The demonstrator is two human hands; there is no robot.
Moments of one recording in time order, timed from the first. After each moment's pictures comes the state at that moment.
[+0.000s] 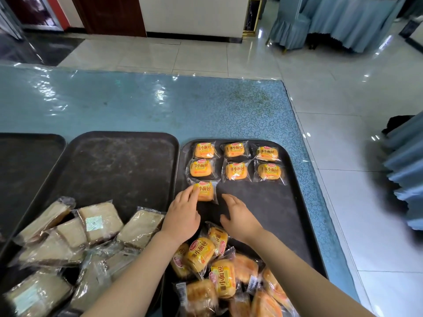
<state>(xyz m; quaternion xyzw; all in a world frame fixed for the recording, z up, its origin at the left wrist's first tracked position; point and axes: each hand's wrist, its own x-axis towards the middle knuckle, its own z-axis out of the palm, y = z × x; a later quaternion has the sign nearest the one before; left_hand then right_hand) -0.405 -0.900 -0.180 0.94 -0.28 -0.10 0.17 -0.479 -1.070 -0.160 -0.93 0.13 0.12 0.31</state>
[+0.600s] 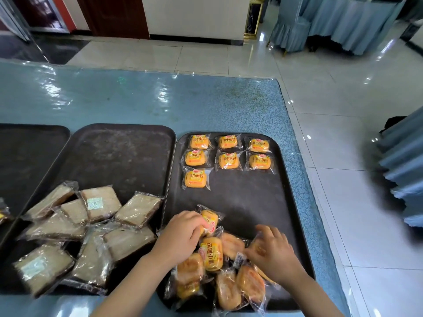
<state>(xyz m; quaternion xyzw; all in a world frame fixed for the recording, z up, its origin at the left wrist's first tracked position) -0.499 -0.874 -0.149 0.88 -0.36 -0.13 0.29 -0.638 -1.102 -0.152 -0.94 0.22 0.12 0.25</state>
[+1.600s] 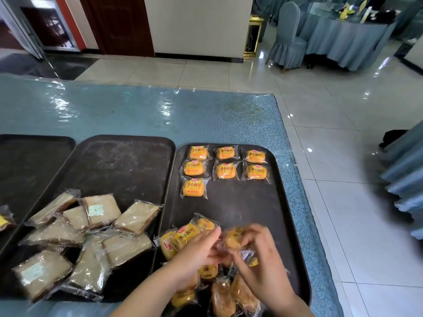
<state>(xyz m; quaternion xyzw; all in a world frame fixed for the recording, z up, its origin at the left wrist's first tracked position) -0.548 -0.918 -0.097 0.65 0.00 -0.46 0.60 -0.644 -1.069 -0.110 -0.88 0.00 -0.24 0.41</state>
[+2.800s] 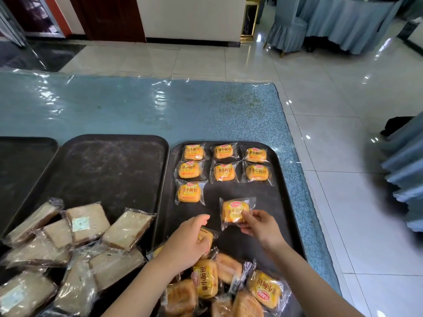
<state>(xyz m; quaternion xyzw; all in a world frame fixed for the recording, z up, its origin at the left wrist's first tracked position) -0.480 -0.921 -0.135 0.89 -0.25 -0.26 0.29 -0.535 -1.136 -0.179 -0.61 0.40 0.01 0.68</state>
